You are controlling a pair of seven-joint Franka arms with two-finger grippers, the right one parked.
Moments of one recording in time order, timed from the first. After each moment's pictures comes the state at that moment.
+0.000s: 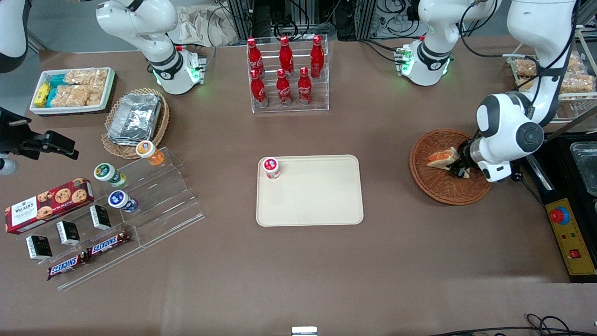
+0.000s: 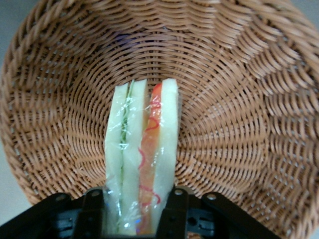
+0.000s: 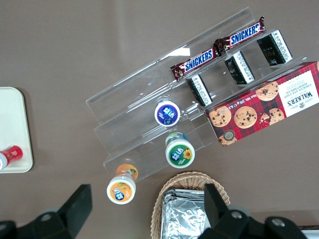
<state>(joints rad) 0.11 0.17 -0.08 -2.37 -0.05 2.31 -1.06</state>
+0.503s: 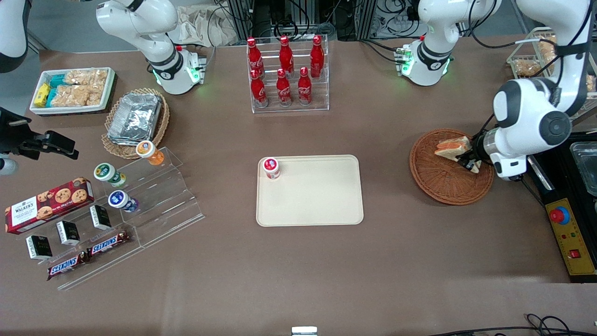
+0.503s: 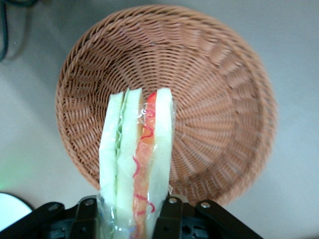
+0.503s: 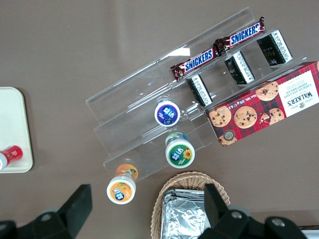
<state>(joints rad) 0.11 0.05 -0.10 -2.20 -0.04 1.99 -0.92</state>
